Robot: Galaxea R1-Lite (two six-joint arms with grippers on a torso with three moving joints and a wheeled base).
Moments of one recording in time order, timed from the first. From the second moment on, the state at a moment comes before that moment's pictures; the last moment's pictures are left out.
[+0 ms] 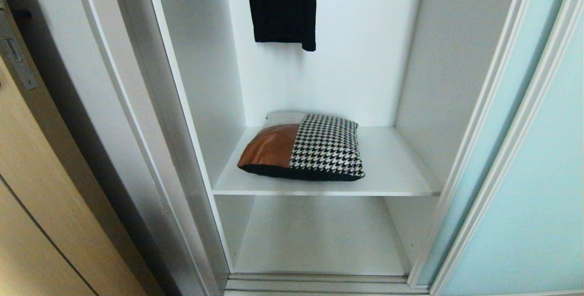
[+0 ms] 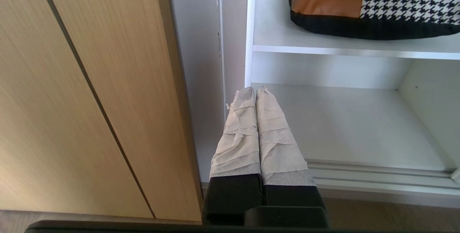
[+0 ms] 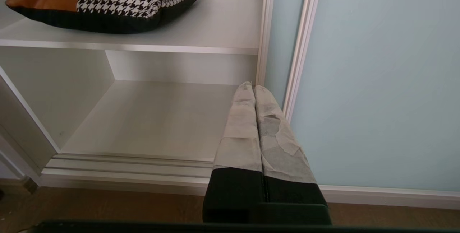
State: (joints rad) left arm 0.02 0.00 0.00 0.00 0.00 0.00; right arm 0.00 0.00 0.00 -0.01 -0.01 0.02
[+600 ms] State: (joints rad) left arm 0.02 0.00 0.00 0.00 0.00 0.00; right arm 0.00 0.00 0.00 -0.01 -0.01 0.02
